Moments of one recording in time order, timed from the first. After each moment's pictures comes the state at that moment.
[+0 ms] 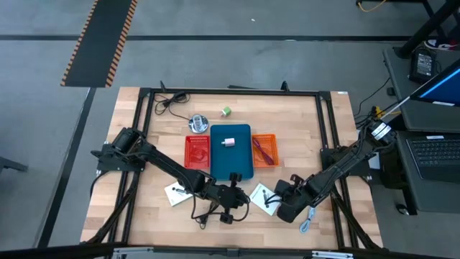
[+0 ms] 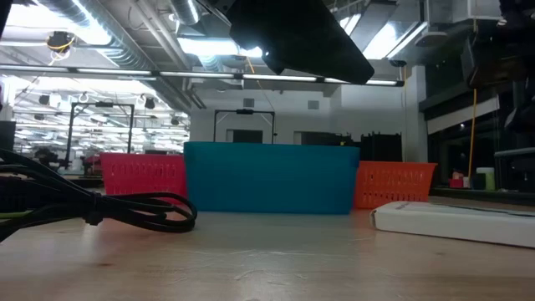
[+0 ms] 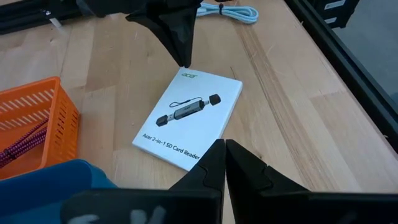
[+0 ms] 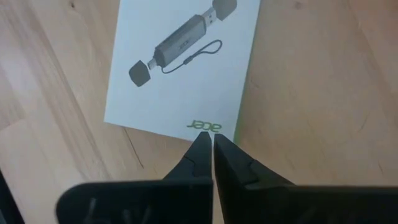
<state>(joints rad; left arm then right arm) -0.42 1.95 1.32 -0.03 -0.27 -0.07 0.70 1.58 0.84 -0.53 0.19 1.14</state>
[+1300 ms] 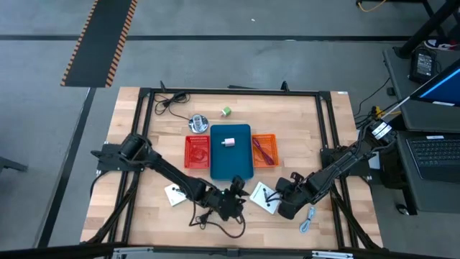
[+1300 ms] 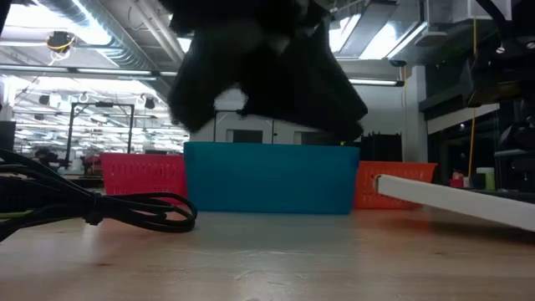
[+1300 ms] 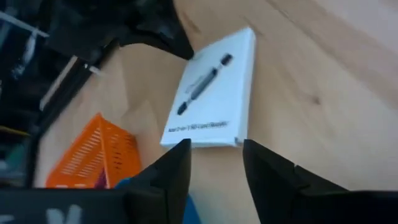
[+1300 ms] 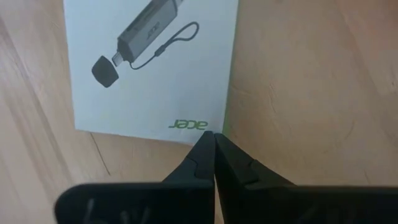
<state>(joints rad) -0.47 2.05 1.32 0.01 -0.53 0.46 0.68 1.58 0.75 -0.47 0.19 1.11</state>
